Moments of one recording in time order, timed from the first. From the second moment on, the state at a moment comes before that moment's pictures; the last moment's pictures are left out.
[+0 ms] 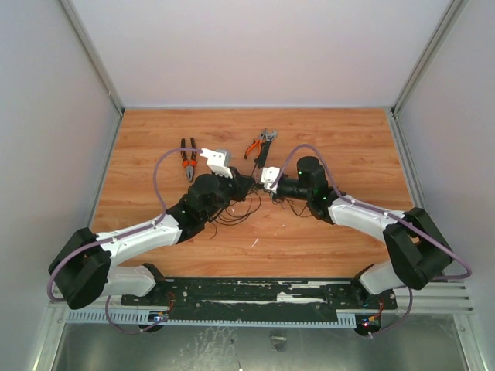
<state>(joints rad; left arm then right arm) -0.80 1.24 0.62 0.47 -0.21 -0.46 0.62 1.45 0.73 0.40 -0.61 -0.63</state>
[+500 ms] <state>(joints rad) -0.77 1.15 0.62 0.44 -0.23 -0.46 0.62 1.28 0.65 0.38 -0.48 -0.54</state>
